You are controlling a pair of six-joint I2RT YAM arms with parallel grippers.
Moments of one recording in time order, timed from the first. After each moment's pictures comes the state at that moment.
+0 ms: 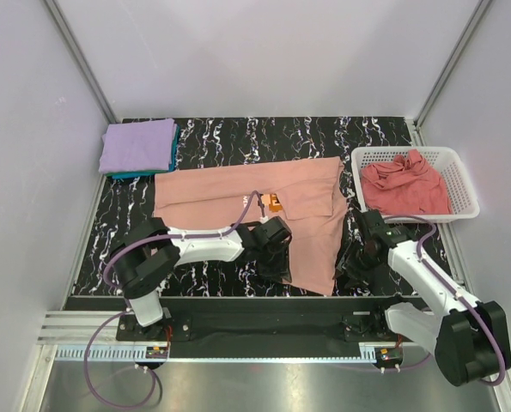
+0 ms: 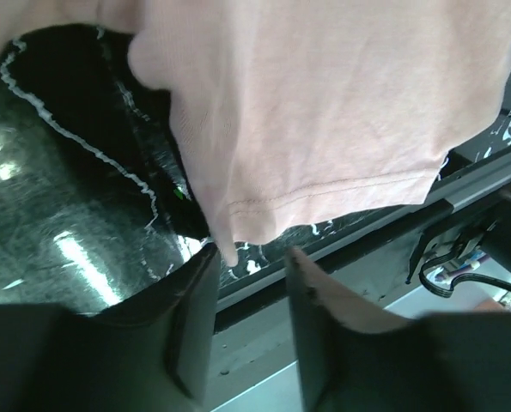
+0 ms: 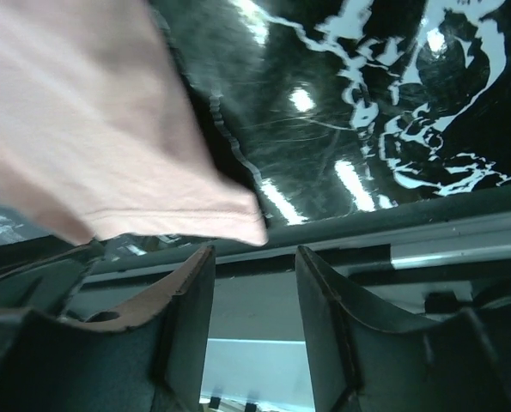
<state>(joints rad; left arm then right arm) -1.04 1.74 1.00 -0.35 0.21 -1.04 0.28 1.04 0.61 -0.95 -0.19 0.86</state>
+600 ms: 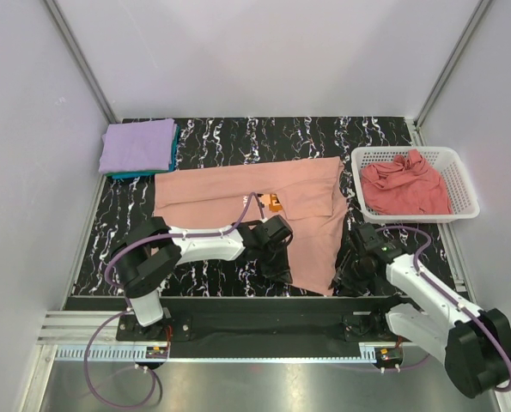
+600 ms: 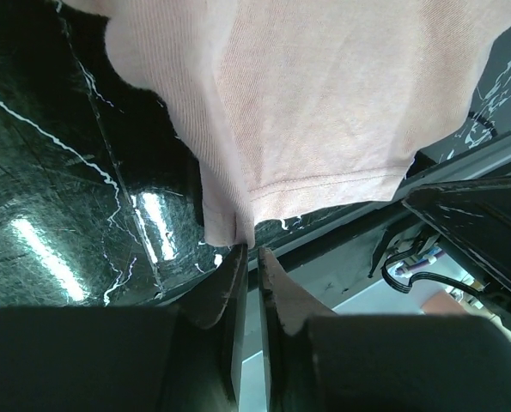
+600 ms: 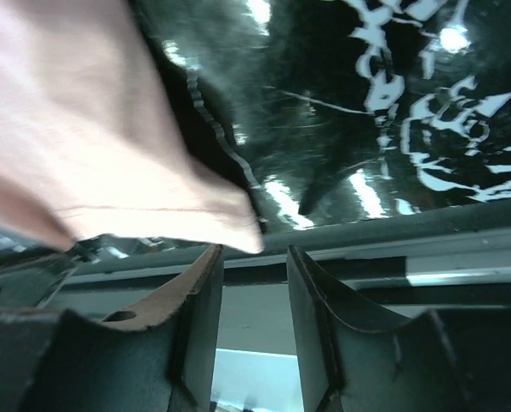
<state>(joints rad) -1.04 1.76 1.02 -0.34 0.26 -1.14 0.39 0.94 0.46 -0.84 -0.19 0.98</state>
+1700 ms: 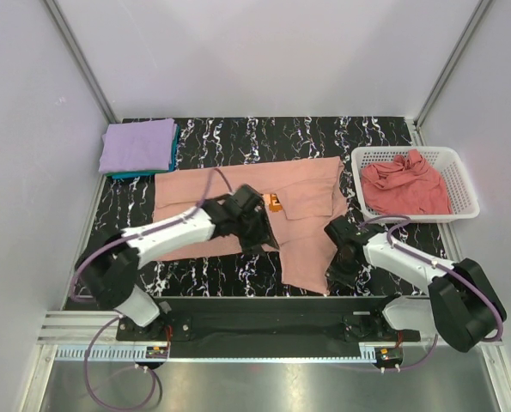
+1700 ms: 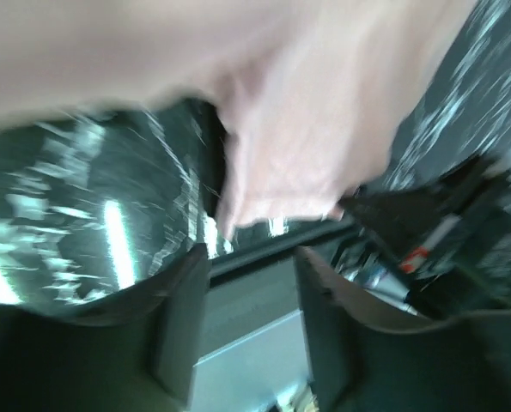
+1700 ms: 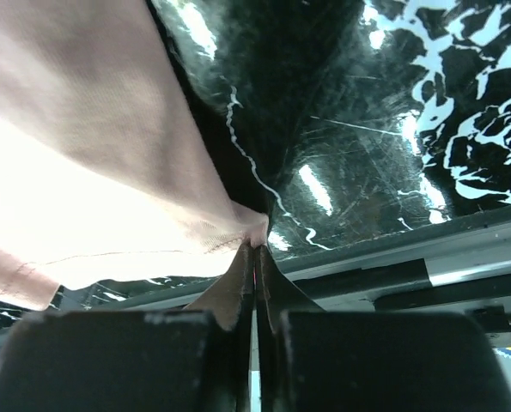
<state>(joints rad) -0.85 1.58 1.05 -0.51 0.23 -1.10 0.56 1.25 0.58 -0.83 -0.06 1.11</state>
